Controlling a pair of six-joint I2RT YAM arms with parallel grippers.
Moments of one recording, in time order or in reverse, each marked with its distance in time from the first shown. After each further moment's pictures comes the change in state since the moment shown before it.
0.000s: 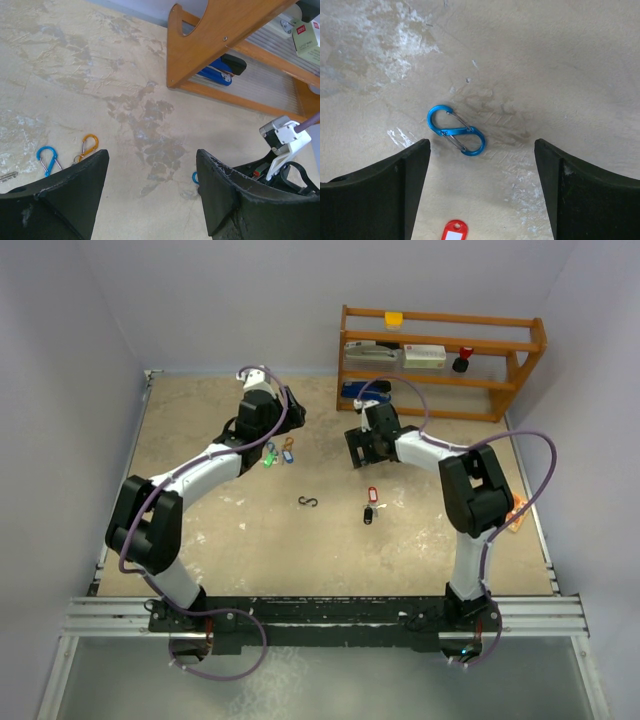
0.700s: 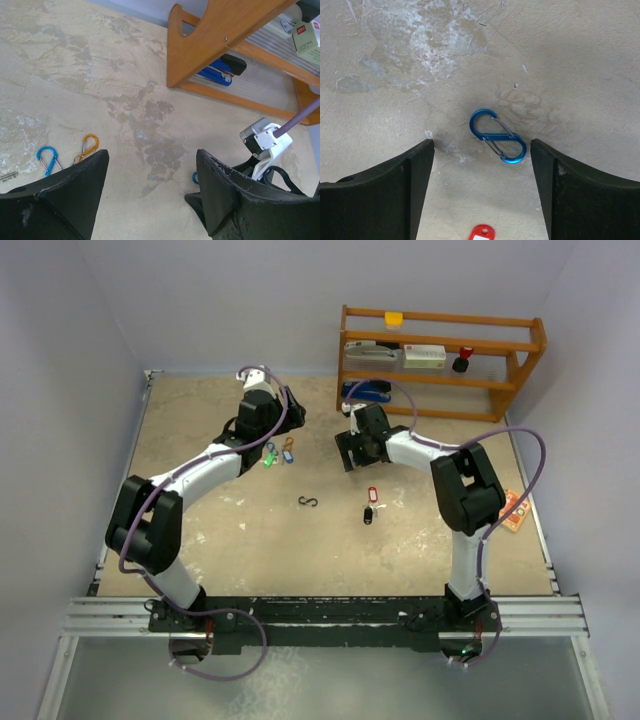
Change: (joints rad) left arm 0.000 0.000 0.000 0.000 0.000 0.000; right arm 0.051 0.042 0.052 -0.027 -0.042 0.006
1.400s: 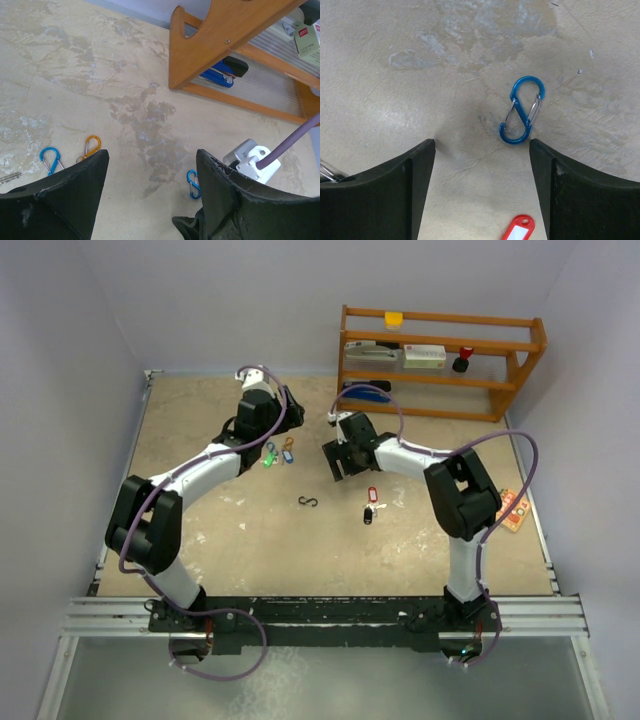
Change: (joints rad) left arm 0.006 0.000 0.000 0.000 -0.001 0.000; right arm 0.092 -0.019 -0.024 -0.010 0.019 0.037
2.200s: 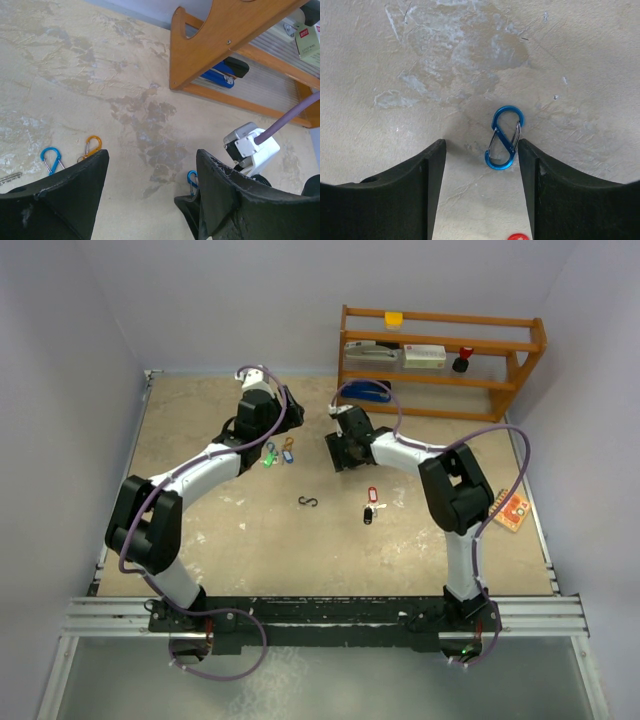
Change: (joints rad) left arm 0.000 0.000 0.000 0.000 -0.005 0.000; right arm -0.008 0.064 0.089 -0.018 0.067 0.037
